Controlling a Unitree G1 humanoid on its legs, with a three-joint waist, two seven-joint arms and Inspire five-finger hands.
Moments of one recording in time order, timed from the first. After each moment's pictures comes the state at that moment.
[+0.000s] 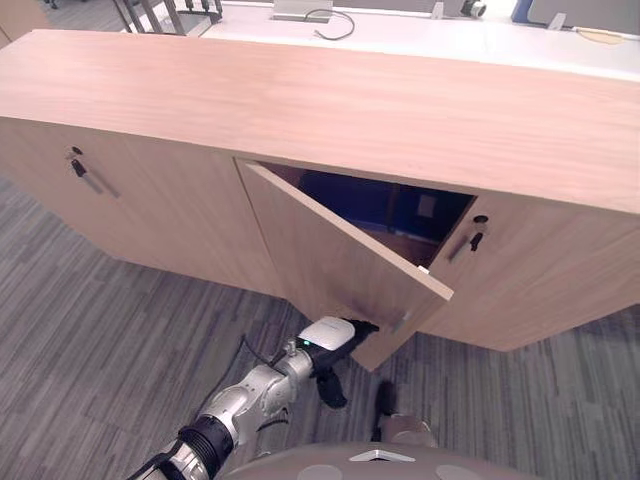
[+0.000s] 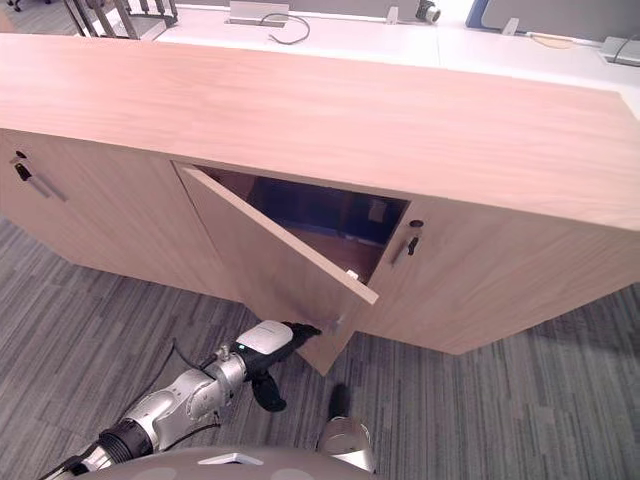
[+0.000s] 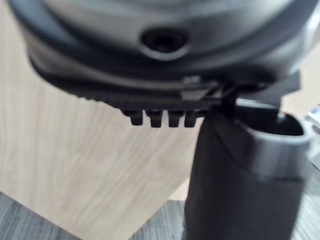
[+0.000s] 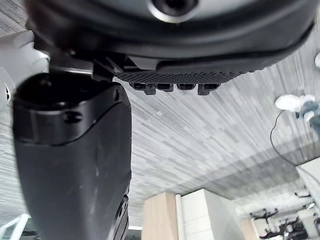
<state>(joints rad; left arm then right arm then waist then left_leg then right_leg) -0.06 0.28 -0.62 0.44 0.86 -0.25 -0.01 0.47 -0.19 0.55 1.03 -0.25 0.01 0.62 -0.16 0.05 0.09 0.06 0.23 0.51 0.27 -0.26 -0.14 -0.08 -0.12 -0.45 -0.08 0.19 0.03</state>
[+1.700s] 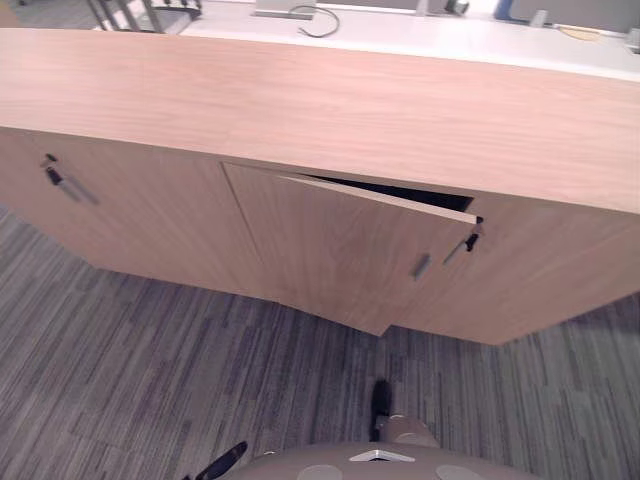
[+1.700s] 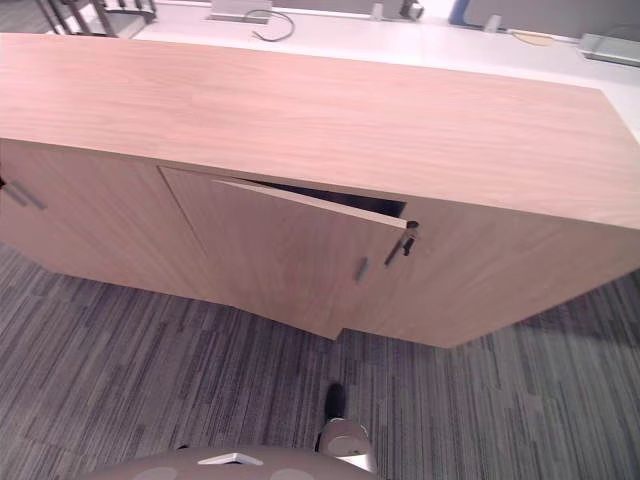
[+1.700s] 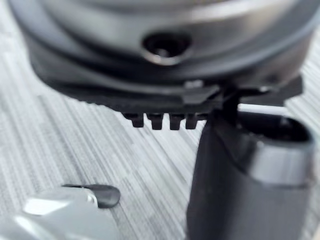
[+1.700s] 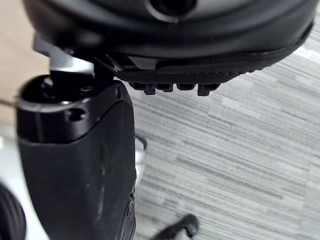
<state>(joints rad) 0.20 0.04 0.49 1.19 -0.35 -0.04 0.21 0.23 -0.12 -0.31 1.15 -0.37 0.03 0.03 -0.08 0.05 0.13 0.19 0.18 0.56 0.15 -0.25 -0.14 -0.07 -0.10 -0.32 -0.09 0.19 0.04</state>
